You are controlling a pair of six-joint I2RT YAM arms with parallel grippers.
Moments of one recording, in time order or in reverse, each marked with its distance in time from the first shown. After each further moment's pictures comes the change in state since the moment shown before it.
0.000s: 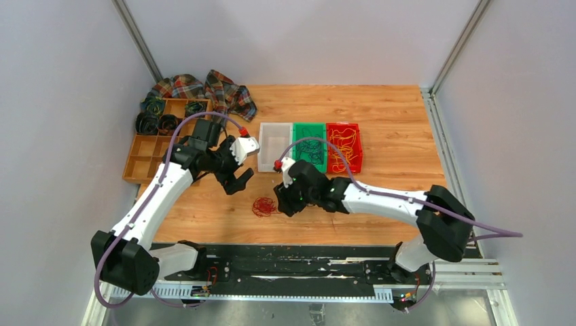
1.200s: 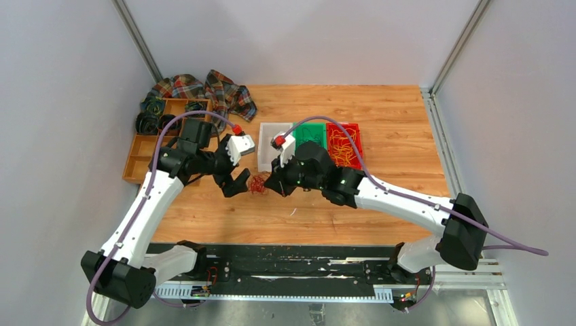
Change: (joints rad) left arm 0.007 -0.079 0.062 -0.087 0.135 -0.018; right arm 0.030 -0.079 0.148 0.061 -0.074 0.034
